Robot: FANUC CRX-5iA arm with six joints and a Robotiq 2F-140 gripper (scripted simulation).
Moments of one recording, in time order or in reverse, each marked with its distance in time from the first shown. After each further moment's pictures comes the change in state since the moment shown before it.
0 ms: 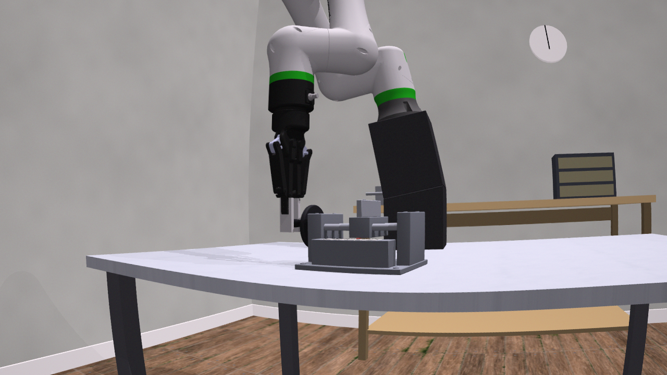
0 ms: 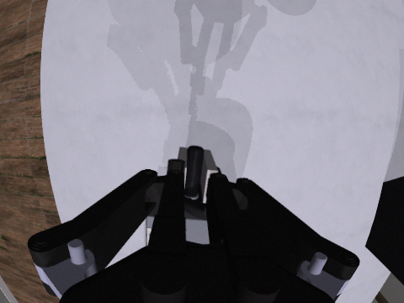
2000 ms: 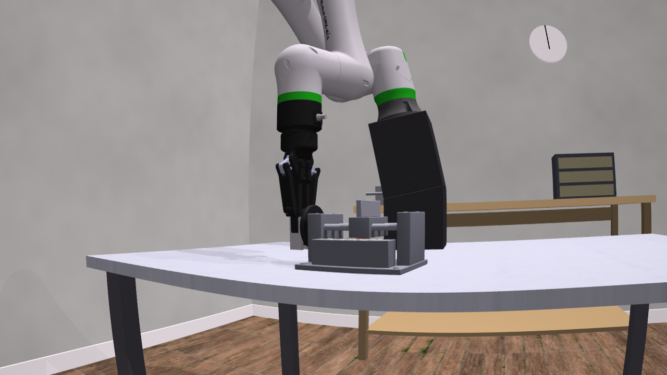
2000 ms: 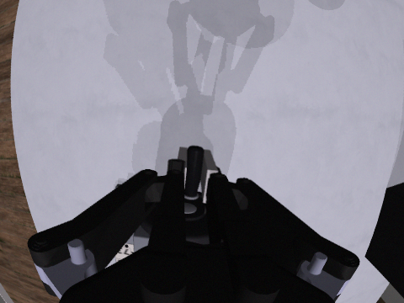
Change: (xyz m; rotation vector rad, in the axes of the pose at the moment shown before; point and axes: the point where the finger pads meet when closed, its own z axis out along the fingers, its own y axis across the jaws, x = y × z) arm 0.000 0.033 0.036 -0.005 -0.002 0.000
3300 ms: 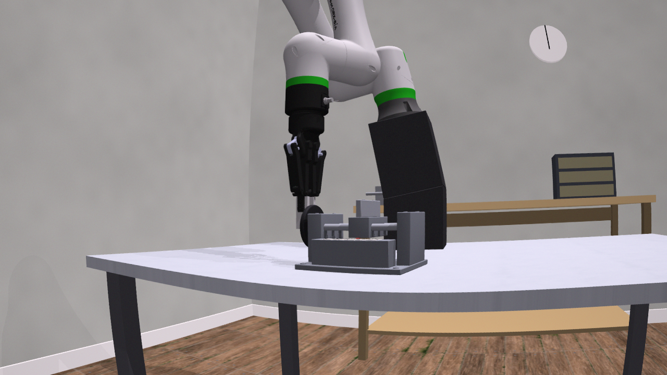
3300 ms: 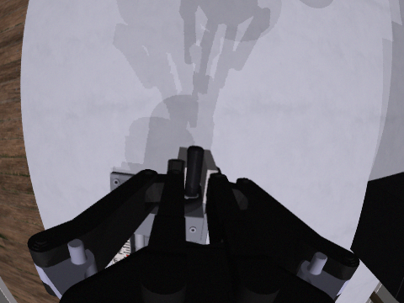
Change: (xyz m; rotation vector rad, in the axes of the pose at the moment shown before) arm 0.000 0.023 -0.041 0.012 0.005 0.001
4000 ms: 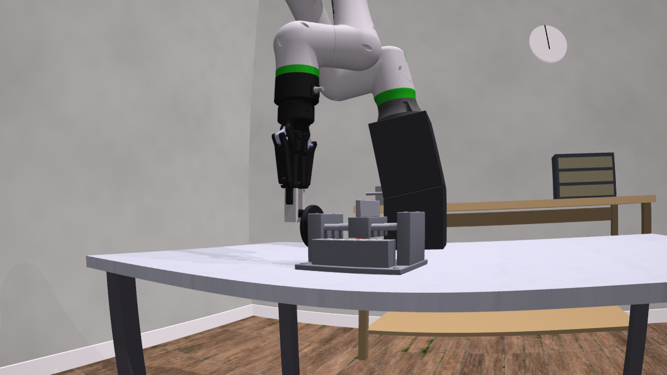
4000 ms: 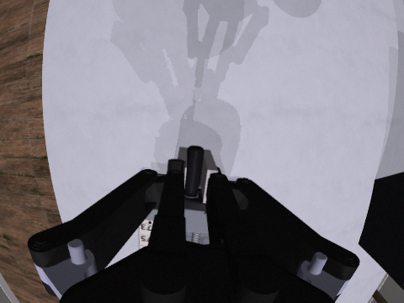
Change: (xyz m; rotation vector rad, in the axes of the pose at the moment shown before) arm 0.000 -0.040 -0.014 0.001 0.003 0.001
